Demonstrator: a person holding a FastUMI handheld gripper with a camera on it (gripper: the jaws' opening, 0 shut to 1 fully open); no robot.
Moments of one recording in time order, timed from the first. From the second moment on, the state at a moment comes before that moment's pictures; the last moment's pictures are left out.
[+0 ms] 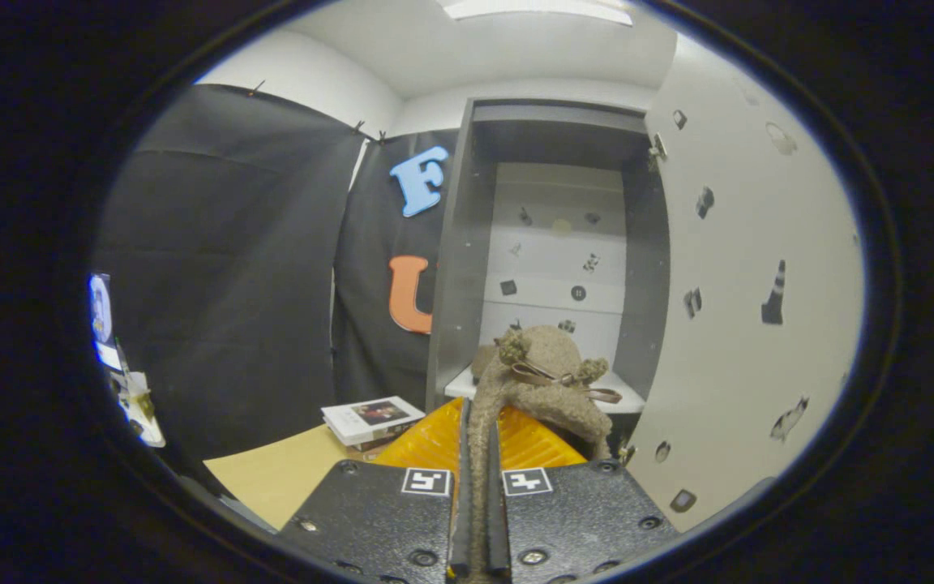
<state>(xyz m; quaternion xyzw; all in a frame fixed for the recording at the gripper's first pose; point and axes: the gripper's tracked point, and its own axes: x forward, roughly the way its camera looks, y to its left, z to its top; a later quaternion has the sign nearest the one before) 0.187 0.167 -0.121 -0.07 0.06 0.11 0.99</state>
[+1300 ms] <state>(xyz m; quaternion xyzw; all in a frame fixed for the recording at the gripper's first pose) 0.525 0.075 -0.188 -0.26 0.14 0.01 0.96</state>
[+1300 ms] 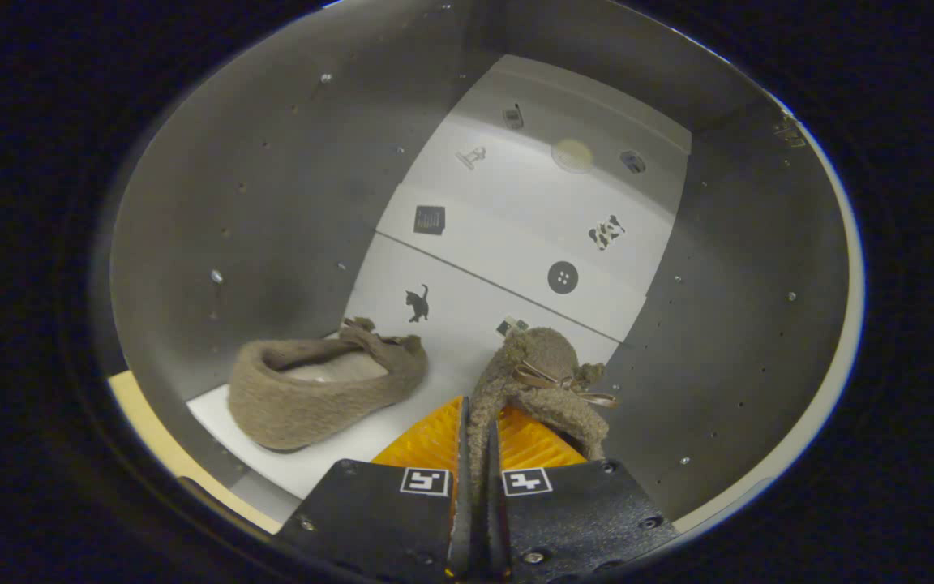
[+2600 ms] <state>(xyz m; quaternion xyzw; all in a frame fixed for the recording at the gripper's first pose) 0.370 0.119 -0.097 -0.08 0.09 0.03 0.99</state>
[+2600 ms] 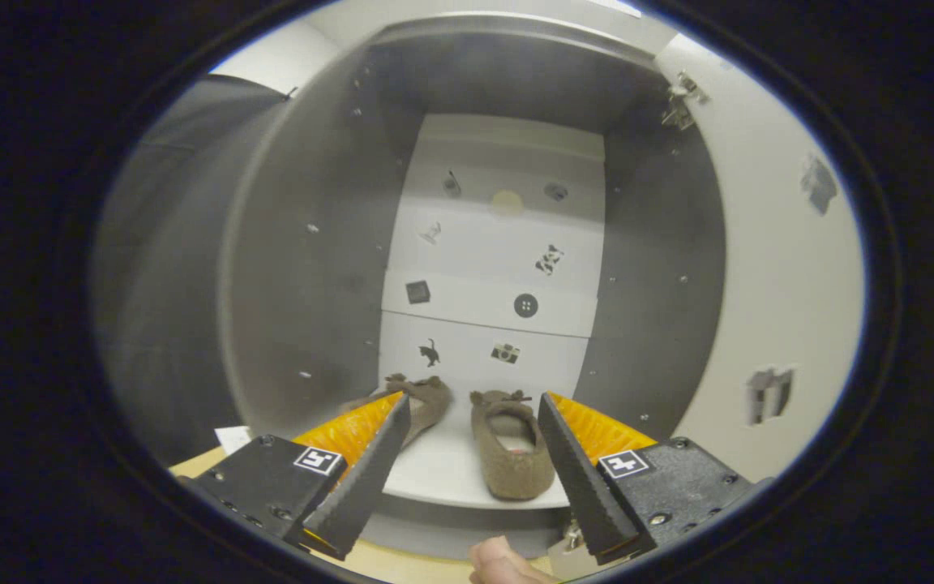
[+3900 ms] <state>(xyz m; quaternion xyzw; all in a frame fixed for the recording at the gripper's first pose) -0.107 -0.100 0.012 -0.07 0.05 -0.01 1.00</state>
